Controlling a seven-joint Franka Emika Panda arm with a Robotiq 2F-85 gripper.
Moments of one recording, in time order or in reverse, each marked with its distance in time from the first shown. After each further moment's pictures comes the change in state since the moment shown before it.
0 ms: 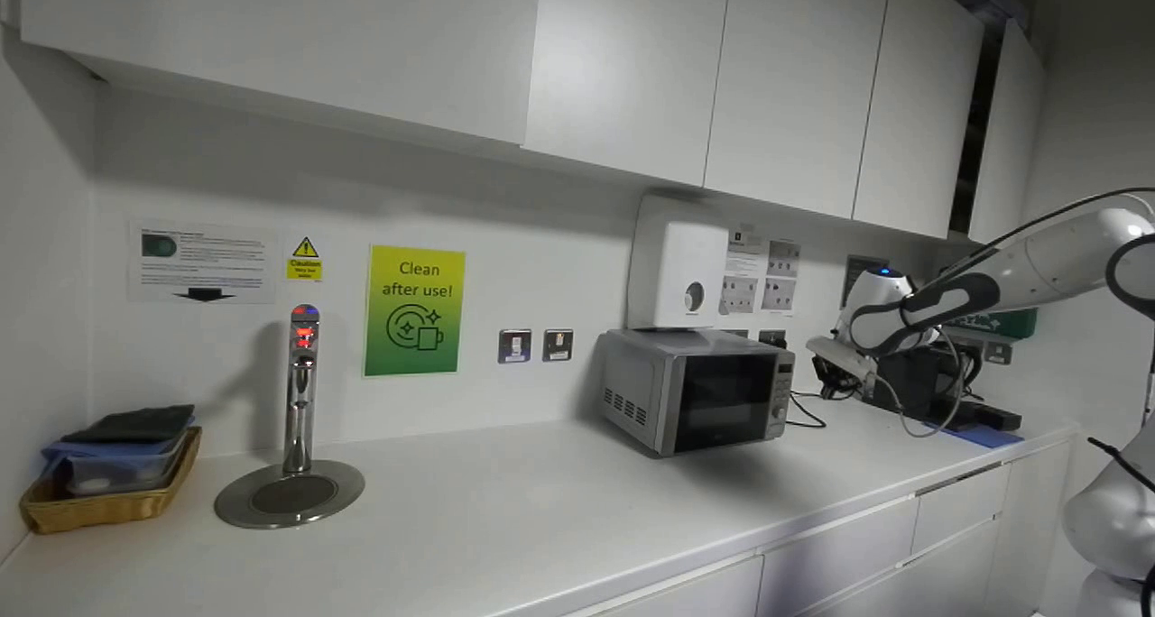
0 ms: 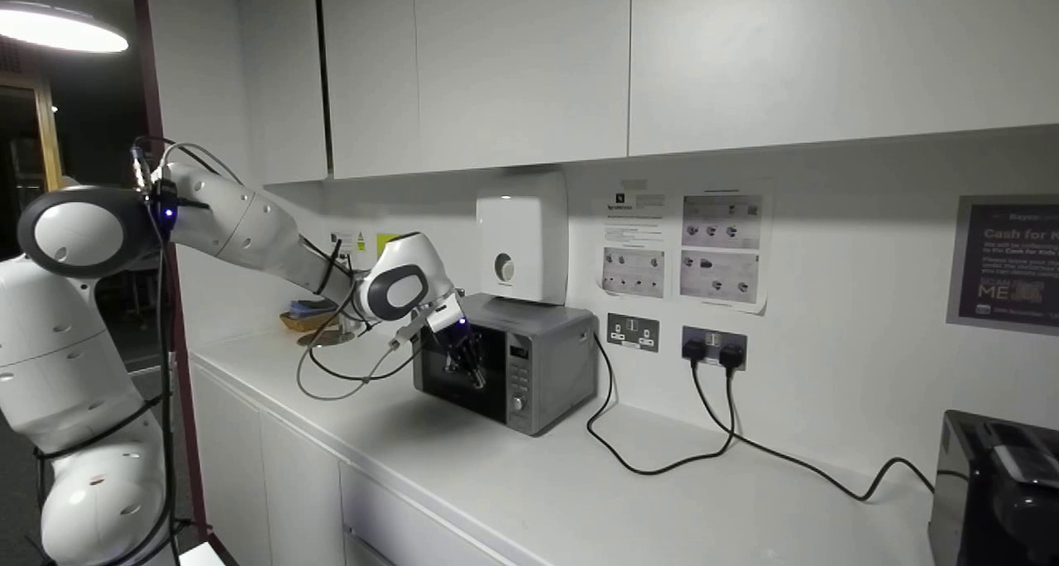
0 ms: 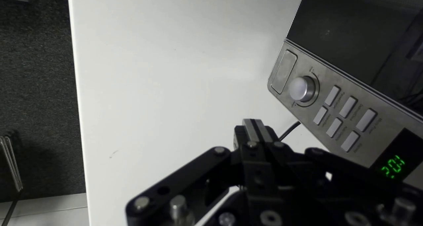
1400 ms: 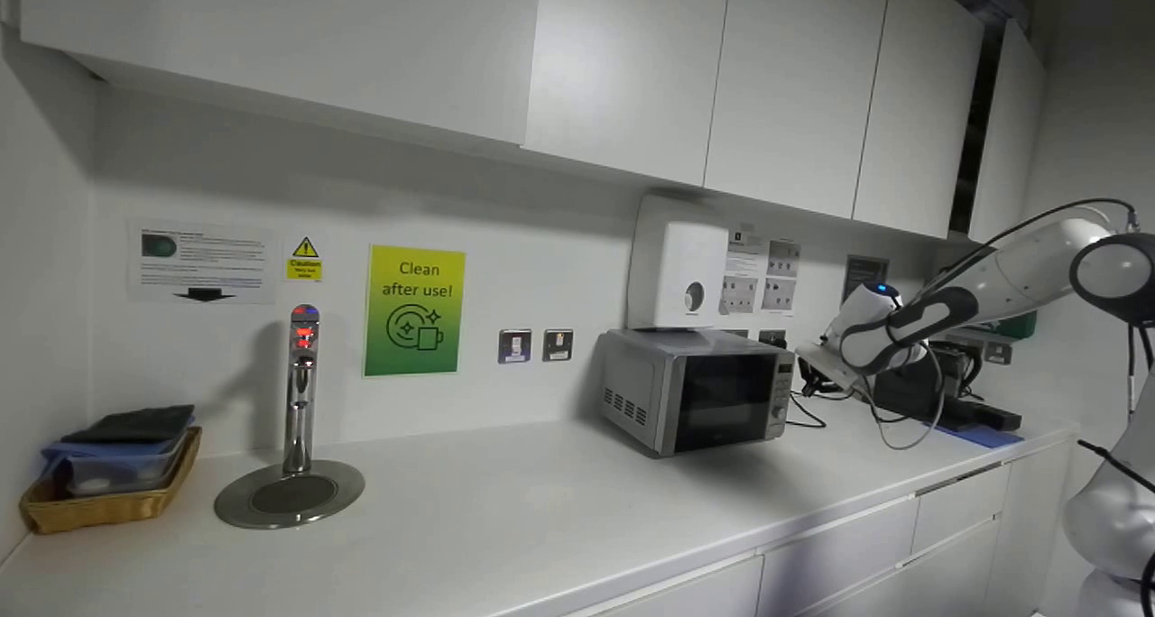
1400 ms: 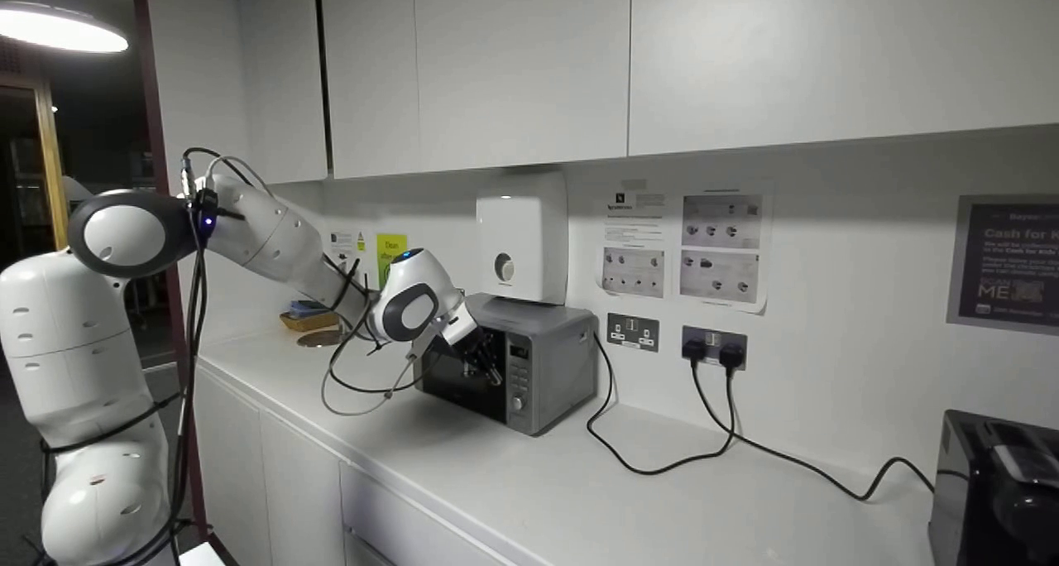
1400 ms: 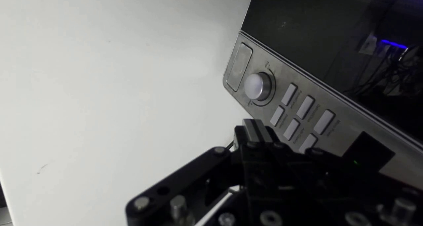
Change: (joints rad) arm 0.003 0.113 -0.008 0.007 -0.020 0.267 0.000
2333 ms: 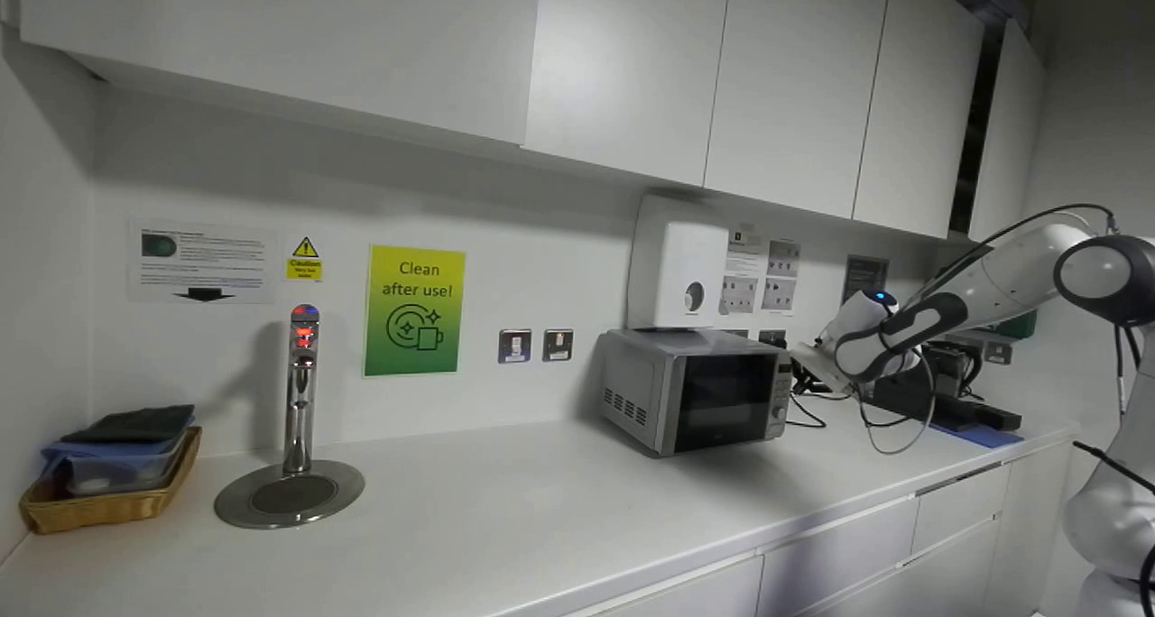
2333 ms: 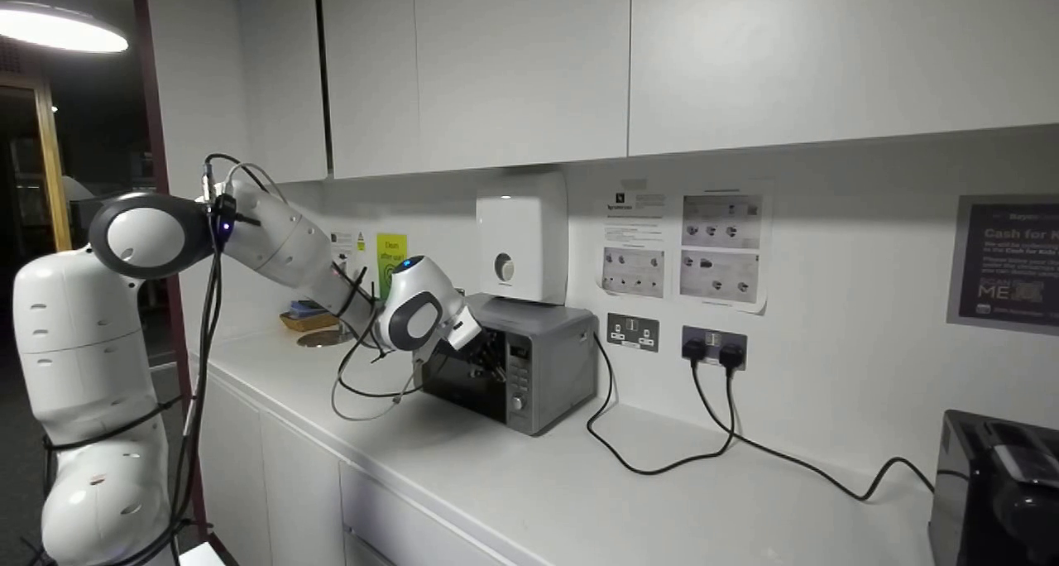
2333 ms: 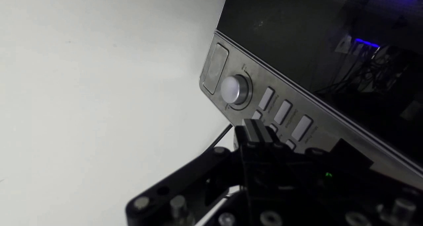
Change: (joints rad) arm 0.000 0.055 0.004 0.010 -0.001 0.121 -0.001
